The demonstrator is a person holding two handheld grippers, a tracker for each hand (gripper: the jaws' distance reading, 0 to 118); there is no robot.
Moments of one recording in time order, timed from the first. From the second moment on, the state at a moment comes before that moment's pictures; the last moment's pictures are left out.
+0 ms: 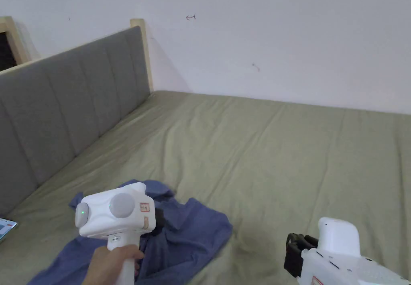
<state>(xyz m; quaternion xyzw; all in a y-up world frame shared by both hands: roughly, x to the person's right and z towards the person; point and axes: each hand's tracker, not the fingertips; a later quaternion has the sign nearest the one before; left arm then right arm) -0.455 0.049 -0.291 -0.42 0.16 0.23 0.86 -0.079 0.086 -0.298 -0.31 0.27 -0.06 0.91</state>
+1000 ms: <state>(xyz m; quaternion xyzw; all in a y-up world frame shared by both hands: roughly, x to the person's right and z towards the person) -0.043 -0.032 -0.322 -0.51 -0.23 0.08 0.83 0.145 0.140 -0.290 -0.27 0.01 -0.07 0.96</state>
